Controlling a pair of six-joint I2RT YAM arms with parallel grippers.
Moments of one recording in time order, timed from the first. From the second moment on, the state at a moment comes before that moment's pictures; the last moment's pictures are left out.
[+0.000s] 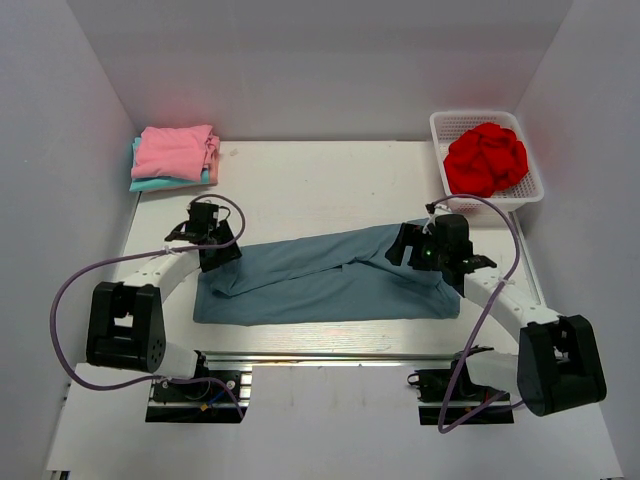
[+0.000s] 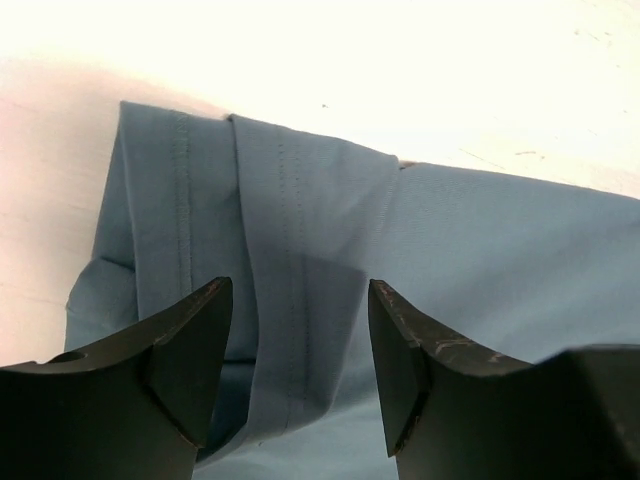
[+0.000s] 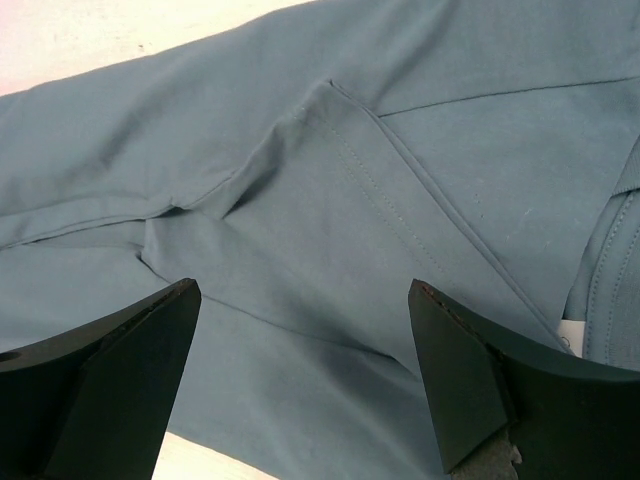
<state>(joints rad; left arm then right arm) -0.12 1.42 0.80 -0.38 -0.09 -0.50 0.27 1.20 0.59 -0.09 -0.21 0.38</state>
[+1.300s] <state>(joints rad) -0.08 1.56 0.95 -0.52 -0.32 -0.48 0.27 1.46 0.69 -0.17 0.00 0.46</state>
